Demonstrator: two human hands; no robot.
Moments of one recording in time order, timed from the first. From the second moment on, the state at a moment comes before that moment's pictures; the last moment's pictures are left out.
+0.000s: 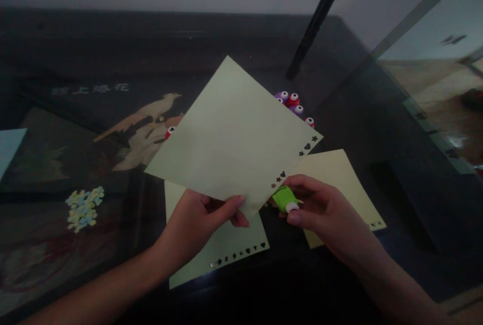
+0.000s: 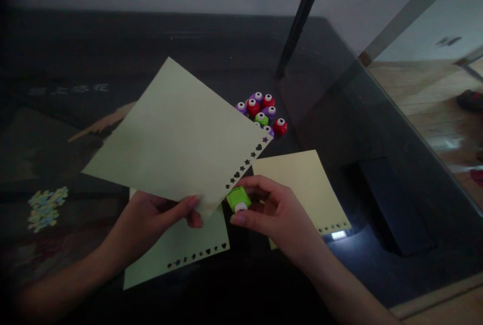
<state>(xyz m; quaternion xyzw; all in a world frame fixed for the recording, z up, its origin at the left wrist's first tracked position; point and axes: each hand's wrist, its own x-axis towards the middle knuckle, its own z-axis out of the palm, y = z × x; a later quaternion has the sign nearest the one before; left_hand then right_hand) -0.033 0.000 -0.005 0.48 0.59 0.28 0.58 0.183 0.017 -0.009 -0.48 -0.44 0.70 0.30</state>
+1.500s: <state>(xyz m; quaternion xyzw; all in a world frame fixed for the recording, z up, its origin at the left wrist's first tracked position) -0.023 -0.016 -0.013 0.57 0.59 0.30 0.49 0.172 0.011 -0.004 -0.45 -0.41 0.72 0.33</state>
